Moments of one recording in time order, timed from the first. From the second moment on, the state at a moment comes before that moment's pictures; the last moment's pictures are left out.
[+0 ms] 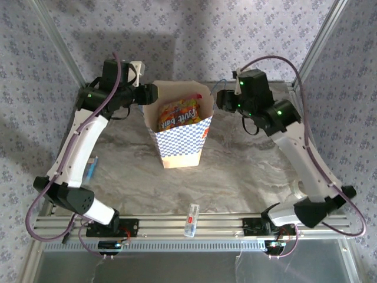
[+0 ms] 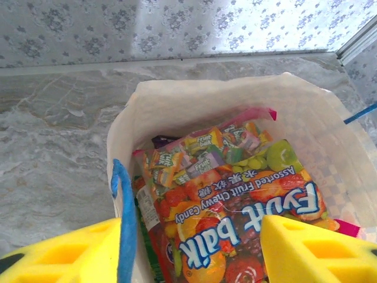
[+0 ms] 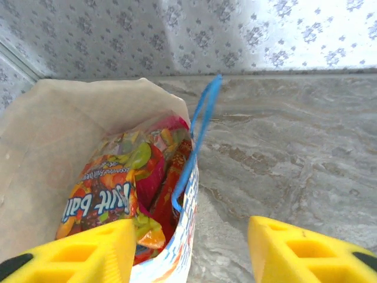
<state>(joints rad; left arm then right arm) -0.39 1.49 1.83 -0.97 0.07 -0.27 0.53 1.36 1.71 -0.91 0.15 0.36</state>
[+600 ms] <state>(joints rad) -0.37 1.06 1.46 -0.94 -0.29 -0.16 0.44 1.05 1.46 -0.90 0.26 0.29</state>
